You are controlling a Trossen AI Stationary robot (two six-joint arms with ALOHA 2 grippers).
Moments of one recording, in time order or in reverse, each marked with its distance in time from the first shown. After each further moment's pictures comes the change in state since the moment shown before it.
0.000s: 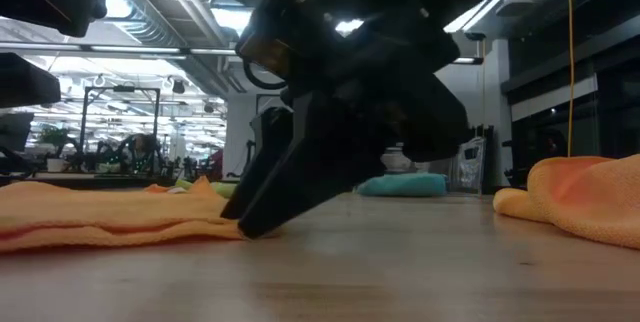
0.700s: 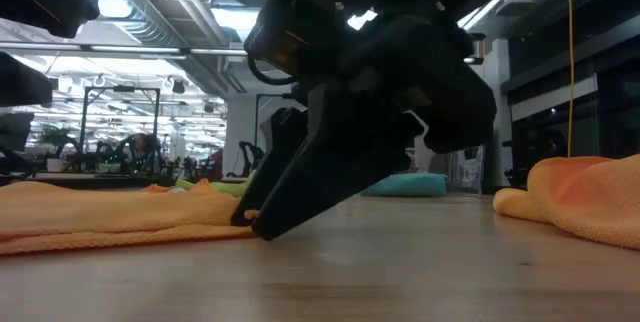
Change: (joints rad) left arm -0.004 -0.003 0.002 -0.007 0.028 -0.002; right arm 0.021 -0.018 -0.028 0.010 0.004 0.073
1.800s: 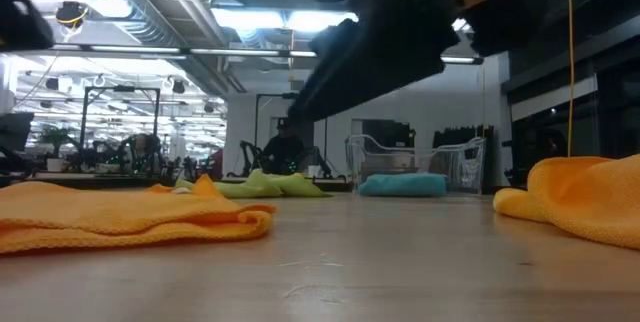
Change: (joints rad) left arm 0.002 -0.130 0.010 -0.001 -0.045 -0.138; right arm 0.045 -0.256 -0.124 -0.051 0.197 -0.020
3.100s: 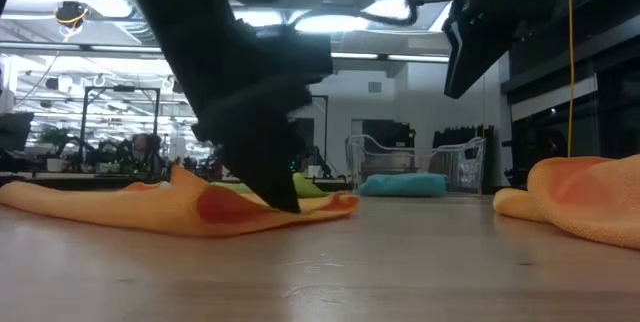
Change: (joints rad) left arm 0.356 0.230 0.006 0.229 -0.263 0.435; right arm -0.089 -0.359 0.000 -0.930 0.395 0.467
